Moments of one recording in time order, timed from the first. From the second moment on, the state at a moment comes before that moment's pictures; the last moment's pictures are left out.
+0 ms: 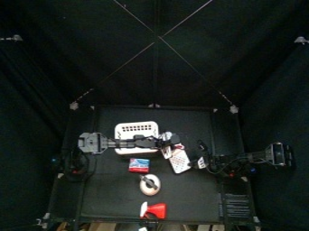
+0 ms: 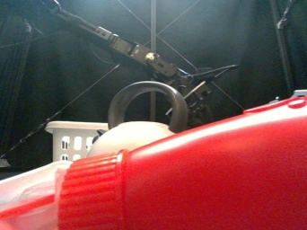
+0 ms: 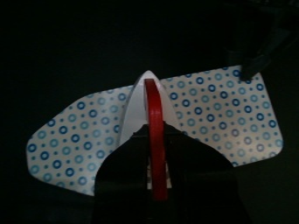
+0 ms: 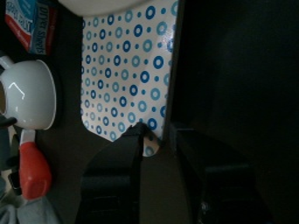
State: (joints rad) left arm 0.20 0.48 -0.06 0.09 0.44 -0.15; right arm -0.17 -0.51 1.45 -0.33 -0.22 1.33
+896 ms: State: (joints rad) left arm 0.30 0.44 -0.03 0.09 0.44 -0.15; right arm -0.17 -0.51 1.45 -0.33 -0.22 1.33
